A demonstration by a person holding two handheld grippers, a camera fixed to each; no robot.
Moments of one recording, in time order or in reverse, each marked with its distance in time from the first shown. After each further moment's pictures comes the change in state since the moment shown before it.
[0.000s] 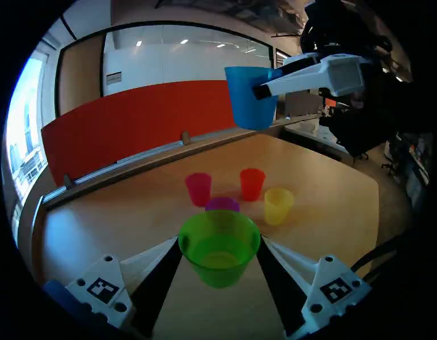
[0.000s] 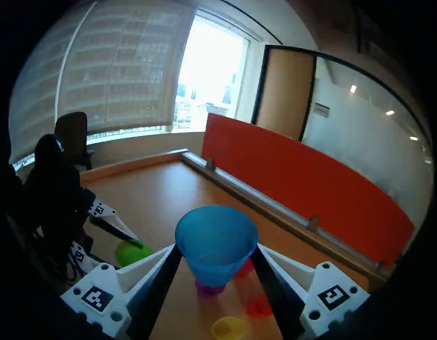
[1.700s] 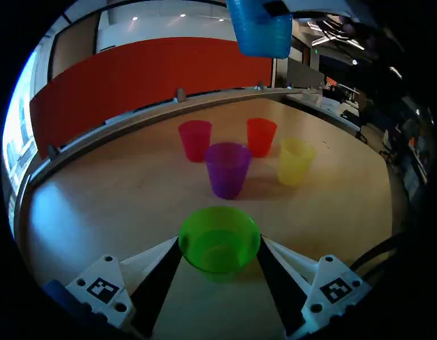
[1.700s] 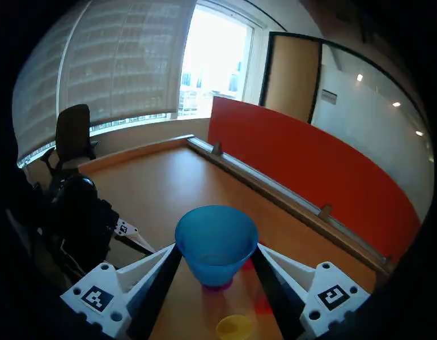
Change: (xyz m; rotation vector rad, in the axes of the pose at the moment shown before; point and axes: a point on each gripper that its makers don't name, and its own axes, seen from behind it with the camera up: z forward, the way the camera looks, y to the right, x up) left arm -0.094 -0.004 0.075 -0.037 -0.162 -0.013; right arm -0.028 -0.005 0.033 0.049 -0.078 0.015
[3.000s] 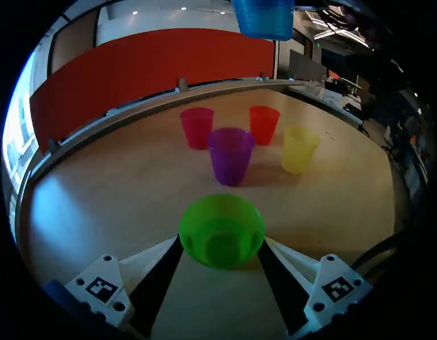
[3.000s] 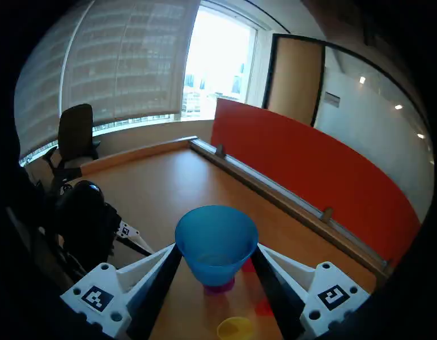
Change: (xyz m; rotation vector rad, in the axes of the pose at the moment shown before) left arm -0.019 -0.005 -0.001 0.013 -0.054 0.001; right arm 0.001 -0.003 -0.001 0.016 0.009 -0.015
